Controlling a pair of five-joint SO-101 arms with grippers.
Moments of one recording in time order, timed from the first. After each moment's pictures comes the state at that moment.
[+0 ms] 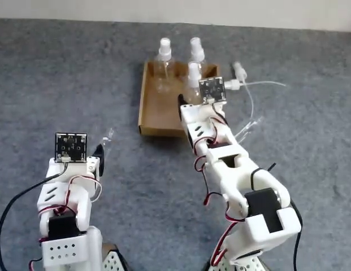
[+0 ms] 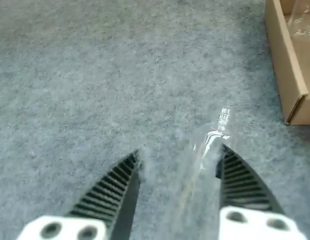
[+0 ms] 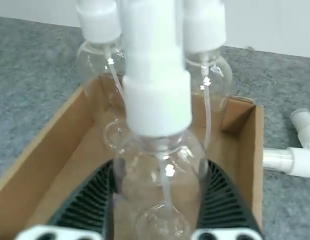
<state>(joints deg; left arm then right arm) -15.9 -96.4 91.1 44.9 -6.5 -18.2 3.4 47.1 -22.8 0.2</state>
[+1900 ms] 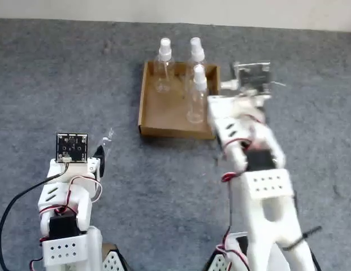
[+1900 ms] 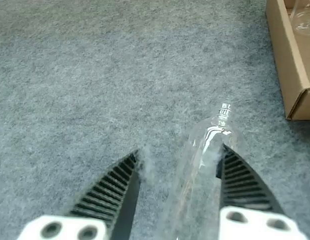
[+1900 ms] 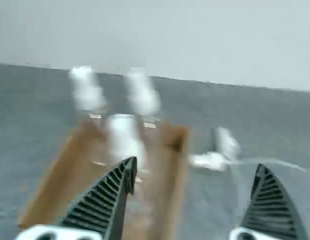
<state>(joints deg) -15.9 -96.4 92.2 44.6 -6.5 -8.3 -42.7 43.3 28.2 0.2</state>
